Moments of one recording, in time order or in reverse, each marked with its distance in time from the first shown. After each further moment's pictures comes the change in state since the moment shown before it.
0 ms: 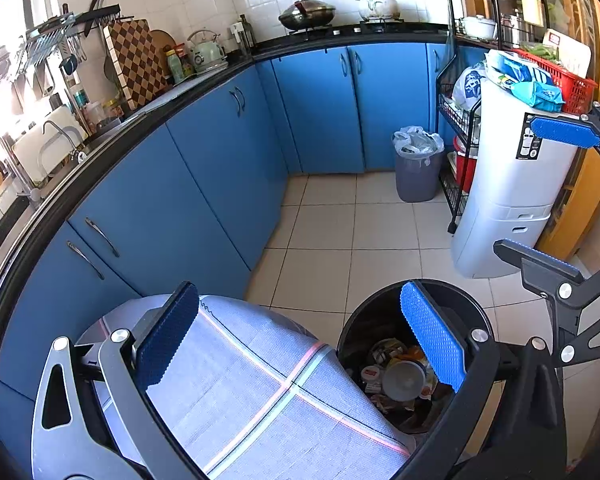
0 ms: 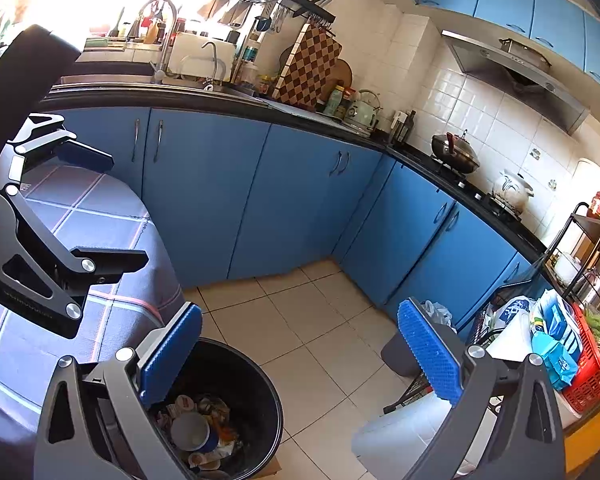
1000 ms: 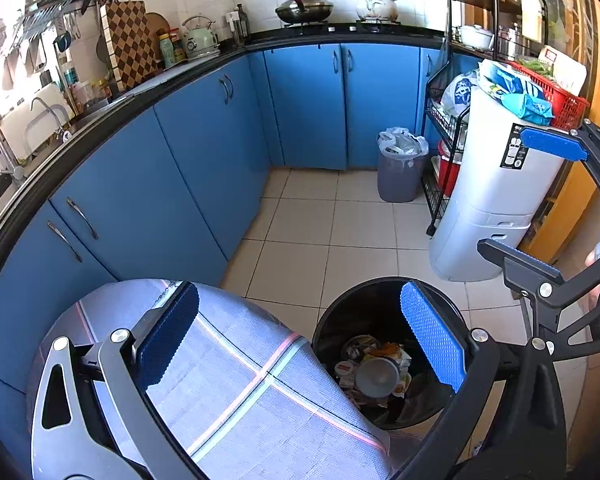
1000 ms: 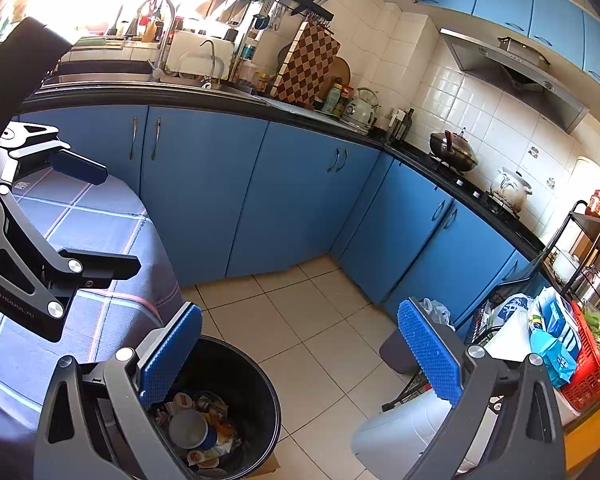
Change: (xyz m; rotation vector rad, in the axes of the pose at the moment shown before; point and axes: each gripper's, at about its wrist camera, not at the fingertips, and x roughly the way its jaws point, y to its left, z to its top) left arm -0.003 0.005 -0.005 -0.067 0.019 -0.081; right arm -0.001 -0.005 -0.005 0.002 0.003 -0.005
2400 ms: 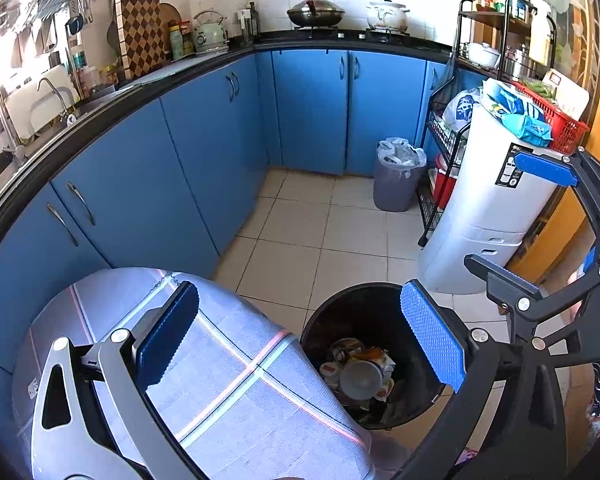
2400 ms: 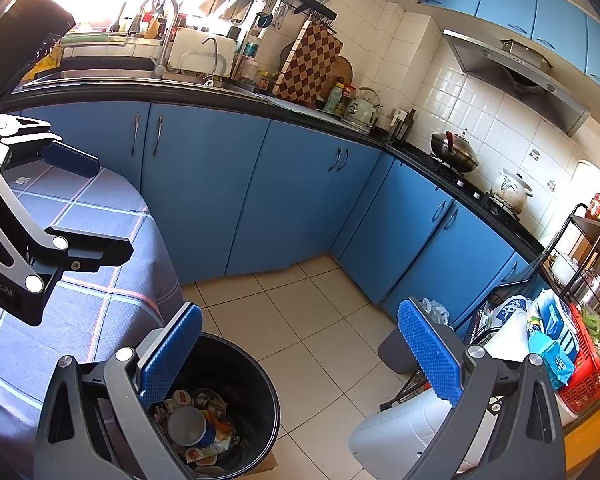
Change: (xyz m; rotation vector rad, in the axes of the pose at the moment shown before) left arm -0.011 0.006 0.002 -0.069 -0.004 -0.031; right arm -0.001 0.001 0.001 -0.010 0.006 0.001
